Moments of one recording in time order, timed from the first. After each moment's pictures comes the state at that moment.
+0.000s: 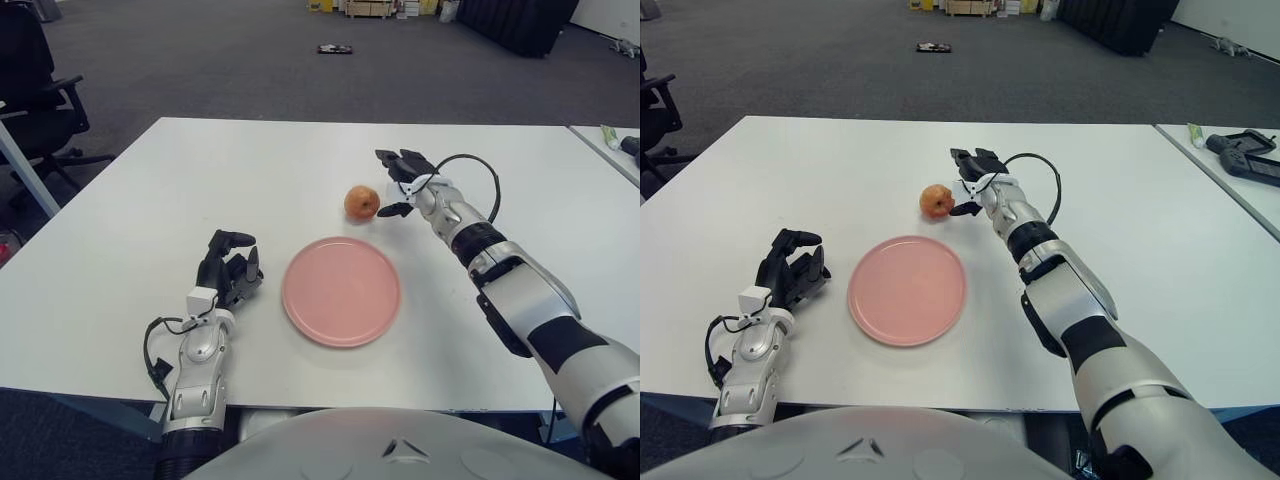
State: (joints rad) left arm 0.25 -0.01 0.09 -0.04 -0.01 -0.09 0.06; right arm -0.89 -0.18 0.51 1.12 -0.68 -0.10 -0.06
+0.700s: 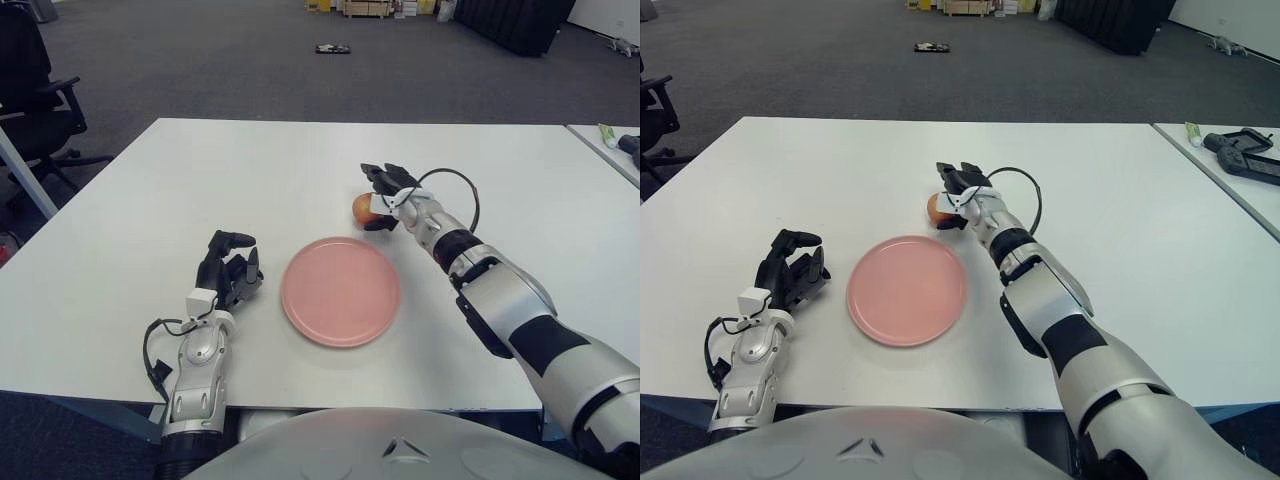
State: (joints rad) left arm 0.26 -0.01 0.08 -0.06 0.00 -0.09 0.06; right arm -0.93 -0.05 0.51 1.24 -0.68 -0.13 -0.11
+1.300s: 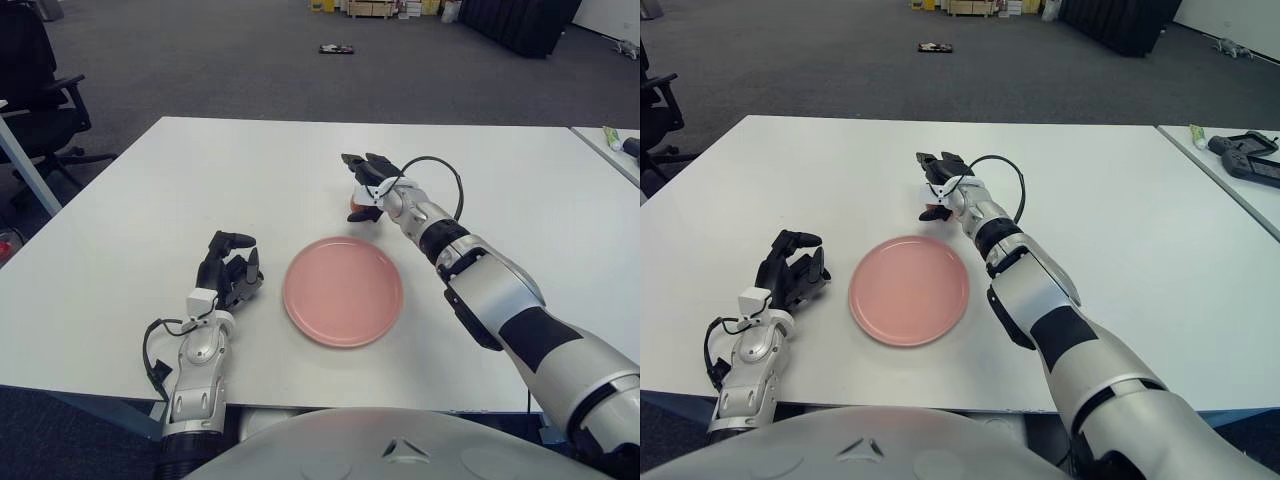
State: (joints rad) left arm 0.26 -0.01 0.08 -0.06 0.00 -0.08 0.06; right arm -0.97 -0.01 0.51 1.25 -0.67 -0.13 -0.09
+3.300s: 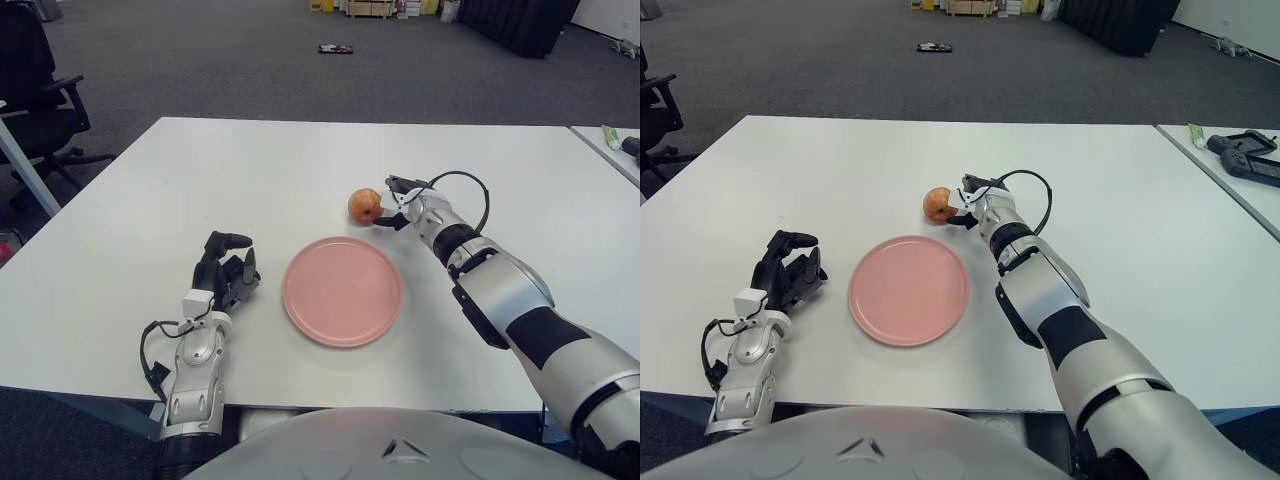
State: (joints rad) left arm 0.27 -0.01 0.10 -0.08 0.00 -0.07 0.06; right arm -0.96 -0.07 0.47 1.36 -0.64 0.08 -0.03
